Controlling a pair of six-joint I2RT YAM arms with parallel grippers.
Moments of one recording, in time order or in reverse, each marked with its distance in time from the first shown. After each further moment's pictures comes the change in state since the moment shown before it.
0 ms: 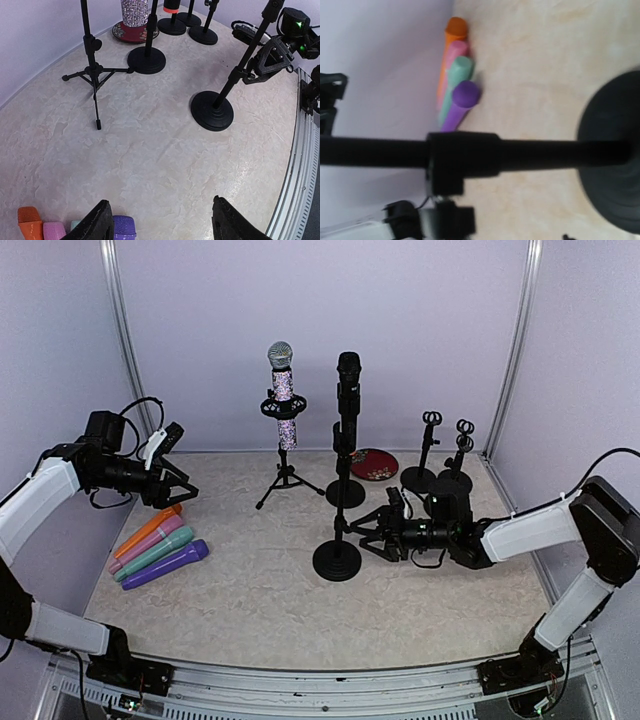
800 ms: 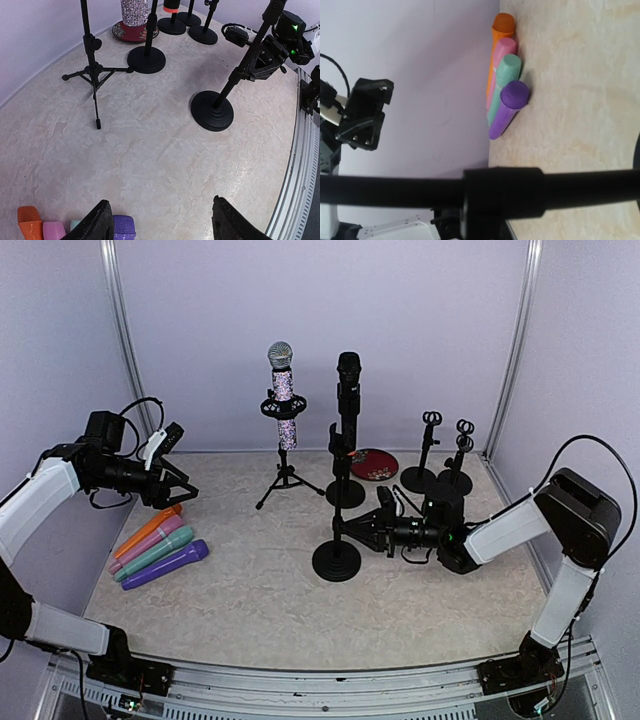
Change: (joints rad) left arm -0.002 -0.001 0.000 -0.004 -0.001 0.000; right arm 0.007 0.175 0.019 0.358 -0.089 0.222
